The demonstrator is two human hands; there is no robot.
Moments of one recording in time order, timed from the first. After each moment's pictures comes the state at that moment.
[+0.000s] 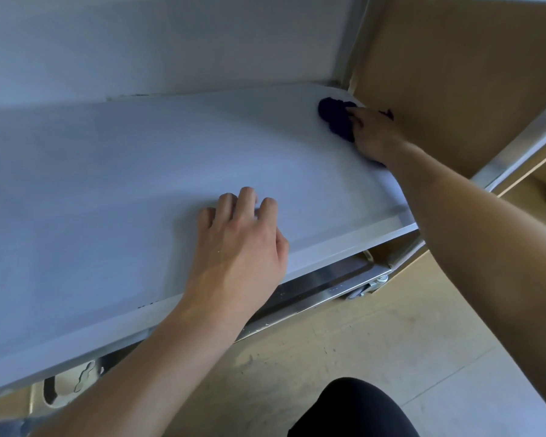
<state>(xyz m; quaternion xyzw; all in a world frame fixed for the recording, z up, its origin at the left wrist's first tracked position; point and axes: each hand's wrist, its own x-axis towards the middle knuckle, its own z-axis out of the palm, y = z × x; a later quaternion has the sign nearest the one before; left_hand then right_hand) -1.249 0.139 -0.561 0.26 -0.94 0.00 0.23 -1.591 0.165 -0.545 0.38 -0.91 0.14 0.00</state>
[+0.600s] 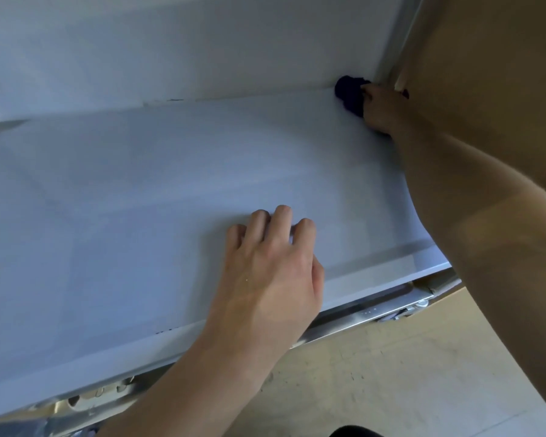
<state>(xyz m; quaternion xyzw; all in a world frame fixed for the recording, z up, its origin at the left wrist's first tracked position) -1.250 0.141 -0.559 0.27 -0.94 -0.02 0.21 -1.626 0.072 -0.544 0.41 -0.89 0.18 0.00</state>
